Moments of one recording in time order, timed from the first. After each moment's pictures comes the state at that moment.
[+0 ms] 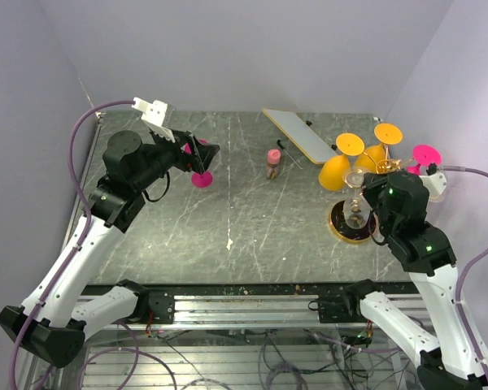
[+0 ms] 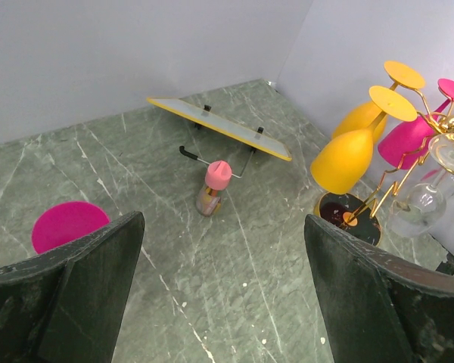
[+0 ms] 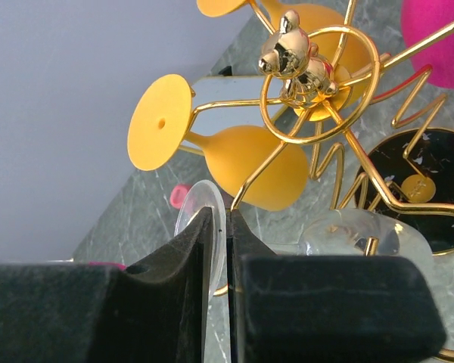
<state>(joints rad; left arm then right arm) -0.43 1.01 1.15 -0.15 0.23 -0.24 0.35 0.73 1.10 -0.75 0.59 0.95</state>
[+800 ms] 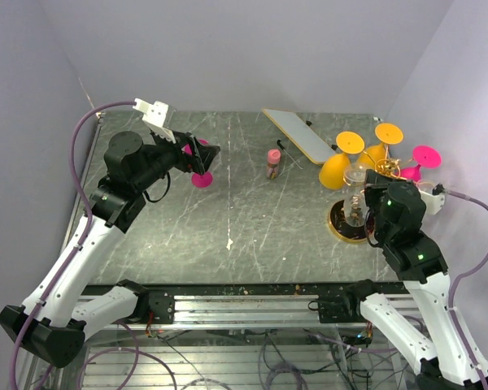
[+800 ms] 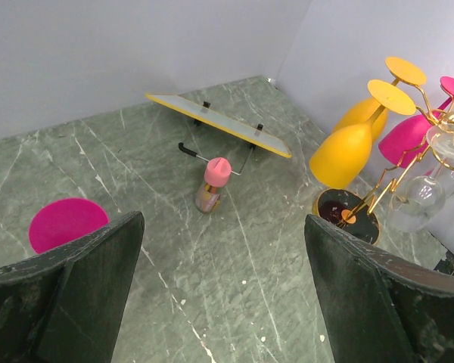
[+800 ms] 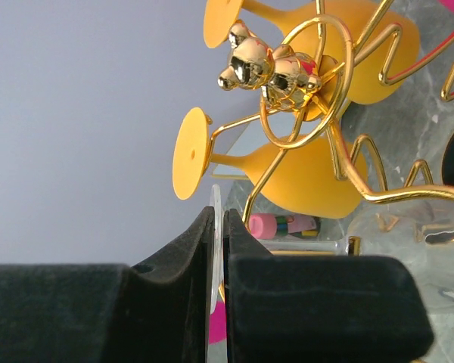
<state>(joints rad) -0.43 1.01 1.14 -0.15 0.24 -0.24 0.35 0.63 0.94 -0.56 0.65 1.26</state>
